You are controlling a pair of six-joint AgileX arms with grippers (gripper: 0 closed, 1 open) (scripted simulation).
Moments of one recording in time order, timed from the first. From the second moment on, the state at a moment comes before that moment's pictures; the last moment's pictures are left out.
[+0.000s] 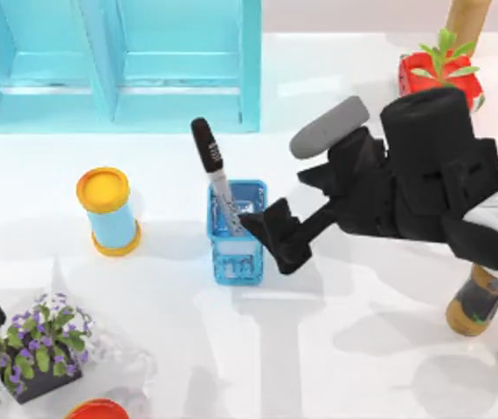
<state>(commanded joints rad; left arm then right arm) 0.00 0.00 0.00 0.00 0.00 0.00 0.61 1.68 0.85 0.24 -0.30 0.05</state>
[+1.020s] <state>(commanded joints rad) 0.00 0.00 0.00 0.00 0.00 0.00 0.68 2.07 1.13 0.37 -0.23 0.10</state>
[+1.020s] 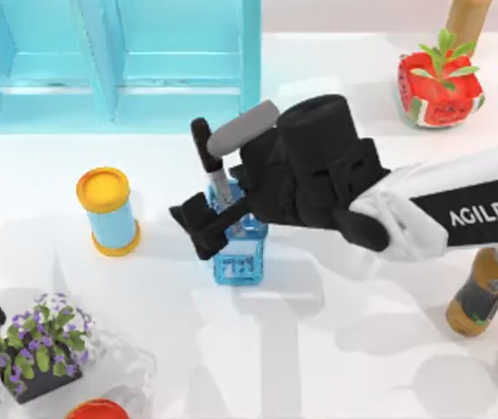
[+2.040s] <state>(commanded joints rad) 0.00 0.00 0.00 0.00 0.00 0.00 0.68 2.07 1.13 0.37 -0.23 0.10</state>
